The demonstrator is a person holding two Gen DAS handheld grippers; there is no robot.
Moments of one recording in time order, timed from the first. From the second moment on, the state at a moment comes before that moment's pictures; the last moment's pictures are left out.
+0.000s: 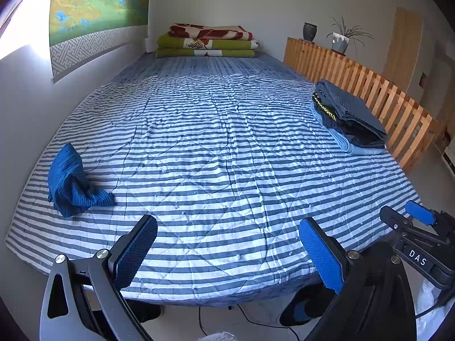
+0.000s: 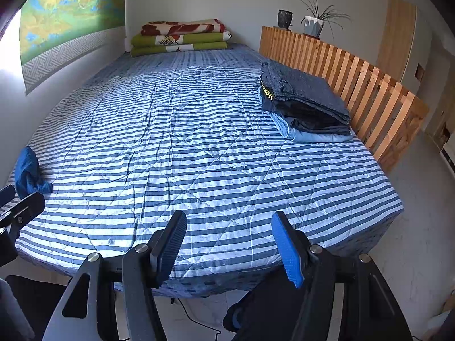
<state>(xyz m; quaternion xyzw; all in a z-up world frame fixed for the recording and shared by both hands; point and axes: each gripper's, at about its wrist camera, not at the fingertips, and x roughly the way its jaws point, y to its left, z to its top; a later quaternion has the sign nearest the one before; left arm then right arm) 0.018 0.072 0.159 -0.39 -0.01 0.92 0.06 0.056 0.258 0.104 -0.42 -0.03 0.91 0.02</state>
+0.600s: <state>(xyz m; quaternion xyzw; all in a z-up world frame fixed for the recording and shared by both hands) 0.014 0.073 0.157 -0.40 -0.01 0.92 0.07 0.053 0.261 0.102 -0.42 -0.03 0.91 0.01</state>
